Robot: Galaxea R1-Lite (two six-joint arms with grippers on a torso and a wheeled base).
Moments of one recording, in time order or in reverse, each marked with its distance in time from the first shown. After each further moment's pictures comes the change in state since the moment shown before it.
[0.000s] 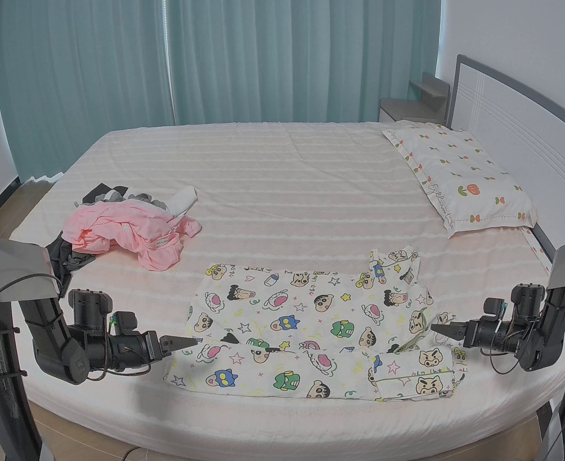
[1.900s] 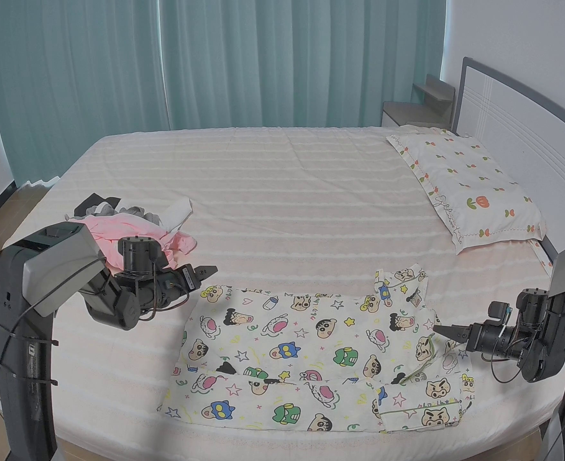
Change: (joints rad) left arm -0.129 0.229 -0.720 0.270 0.418 -0.064; right arm 0.016 0.002 0.108 -0.161 0.000 0.099
